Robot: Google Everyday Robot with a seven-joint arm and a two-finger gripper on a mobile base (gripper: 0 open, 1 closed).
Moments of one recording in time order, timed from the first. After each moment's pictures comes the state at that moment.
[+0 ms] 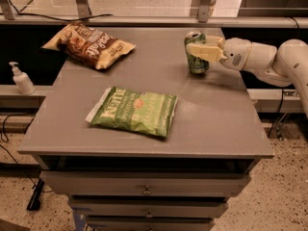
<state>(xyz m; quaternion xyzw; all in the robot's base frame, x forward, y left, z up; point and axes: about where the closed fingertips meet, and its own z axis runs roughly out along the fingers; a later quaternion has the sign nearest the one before) 0.707 -0.147 0.897 -0.34 0.62 0.43 0.57</state>
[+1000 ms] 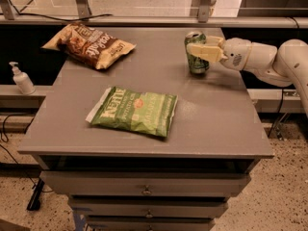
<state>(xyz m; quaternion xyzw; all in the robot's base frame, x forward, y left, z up) 0.707 -0.147 0.898 -0.34 0.62 0.43 0.57</state>
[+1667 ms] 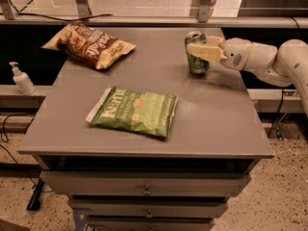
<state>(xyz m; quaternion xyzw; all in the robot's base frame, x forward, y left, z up) 0.707 -0.147 0.898 -0.34 0.62 0.43 0.57</state>
